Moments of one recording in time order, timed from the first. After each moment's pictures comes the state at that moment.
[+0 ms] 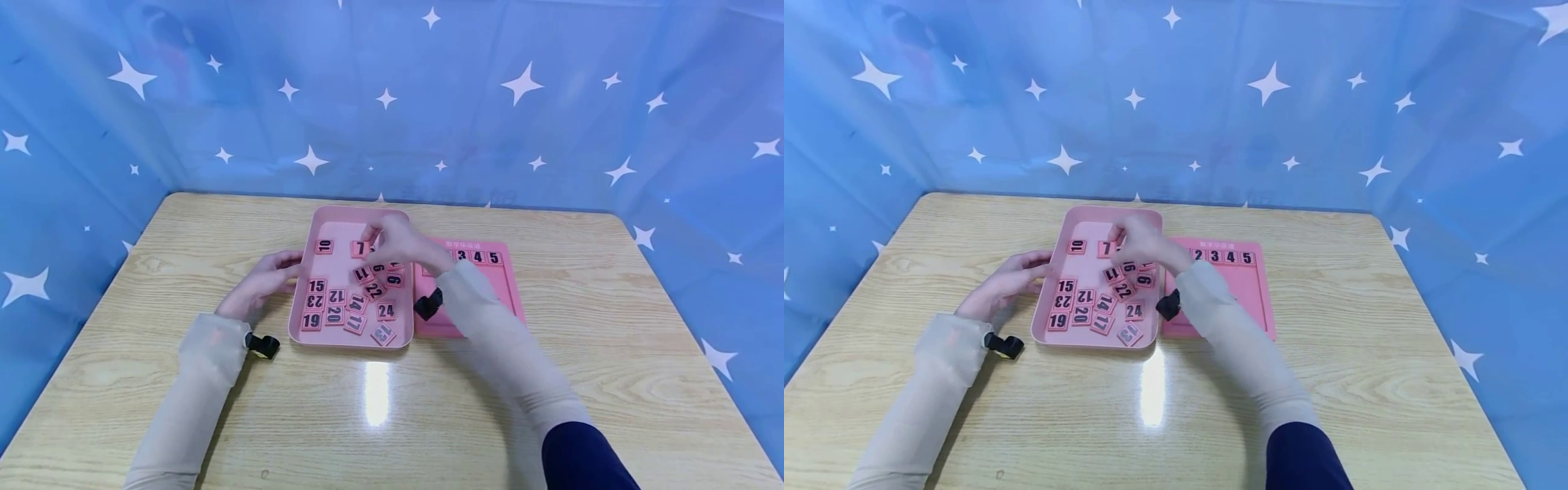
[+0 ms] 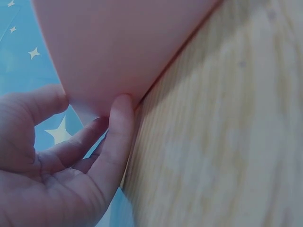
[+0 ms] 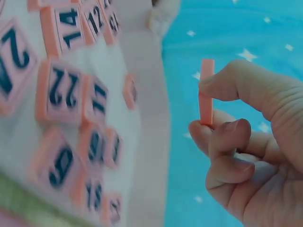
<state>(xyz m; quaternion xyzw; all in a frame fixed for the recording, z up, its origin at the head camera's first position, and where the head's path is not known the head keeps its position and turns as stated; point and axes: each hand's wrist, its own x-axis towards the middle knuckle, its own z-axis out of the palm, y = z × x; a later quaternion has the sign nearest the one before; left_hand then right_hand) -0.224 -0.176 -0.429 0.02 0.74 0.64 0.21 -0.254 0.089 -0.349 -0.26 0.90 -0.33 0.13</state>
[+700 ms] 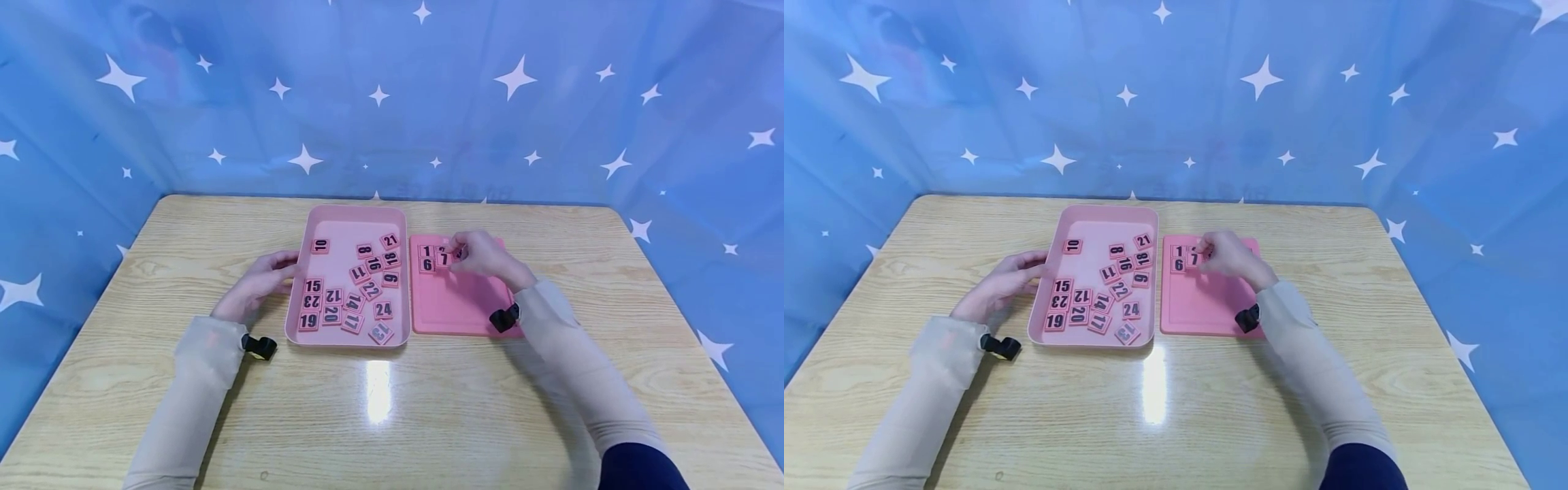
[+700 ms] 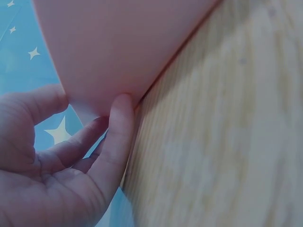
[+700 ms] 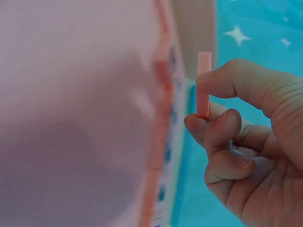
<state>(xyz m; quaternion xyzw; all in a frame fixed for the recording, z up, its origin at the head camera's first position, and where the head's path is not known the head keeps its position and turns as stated) -0.223 -0.176 -0.427 0.03 0.74 0.64 0.22 -0.240 0.224 -0.376 -0.19 0.93 -0.30 0.11</state>
